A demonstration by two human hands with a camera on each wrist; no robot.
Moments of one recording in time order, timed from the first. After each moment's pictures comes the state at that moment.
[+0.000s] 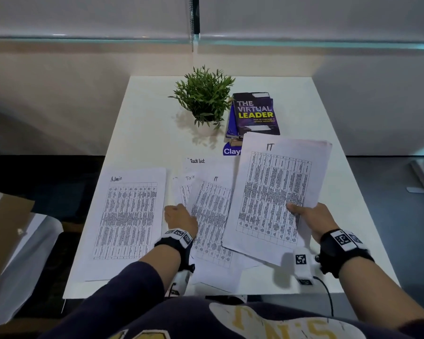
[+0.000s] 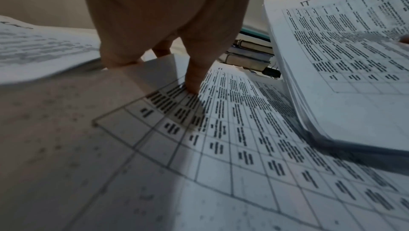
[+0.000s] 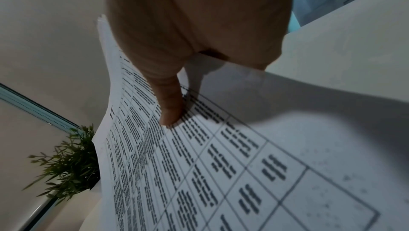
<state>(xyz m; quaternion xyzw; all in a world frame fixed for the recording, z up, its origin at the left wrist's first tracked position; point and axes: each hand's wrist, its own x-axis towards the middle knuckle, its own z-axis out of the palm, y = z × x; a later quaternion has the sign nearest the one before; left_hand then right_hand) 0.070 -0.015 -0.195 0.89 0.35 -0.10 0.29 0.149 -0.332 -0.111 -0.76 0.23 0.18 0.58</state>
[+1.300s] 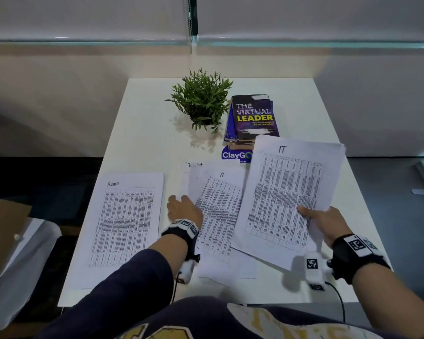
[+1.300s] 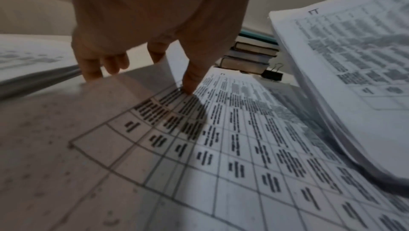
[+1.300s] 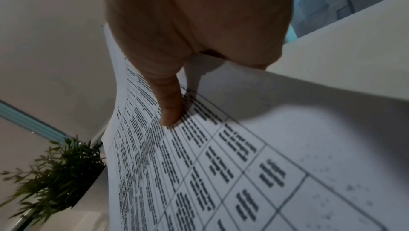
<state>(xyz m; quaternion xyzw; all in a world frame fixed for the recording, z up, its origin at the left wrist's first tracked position) 0.116 -0.026 -0.181 0.90 0.36 -0.14 0.20 0.164 -0.355 -0.101 -0.77 0.24 0.17 0.57</state>
